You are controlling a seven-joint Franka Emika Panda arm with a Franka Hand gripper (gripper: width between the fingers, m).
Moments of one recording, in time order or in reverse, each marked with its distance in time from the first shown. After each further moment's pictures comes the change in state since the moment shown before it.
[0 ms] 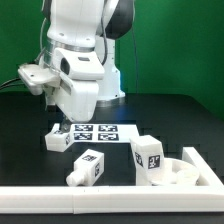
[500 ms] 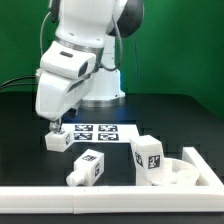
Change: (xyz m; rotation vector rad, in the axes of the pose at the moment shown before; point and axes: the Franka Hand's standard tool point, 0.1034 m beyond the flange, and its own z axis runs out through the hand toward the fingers) arm 0.013 0.018 -0.004 0.022 -0.019 0.652
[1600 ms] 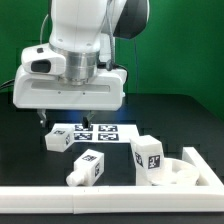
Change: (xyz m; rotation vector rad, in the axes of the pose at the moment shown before) arm 0.004 0.003 0.003 0.119 0.003 1.052
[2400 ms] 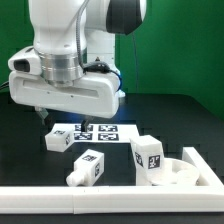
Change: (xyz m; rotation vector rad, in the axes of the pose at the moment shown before) arm 0.003 0.003 0.001 0.142 -0.076 0.455
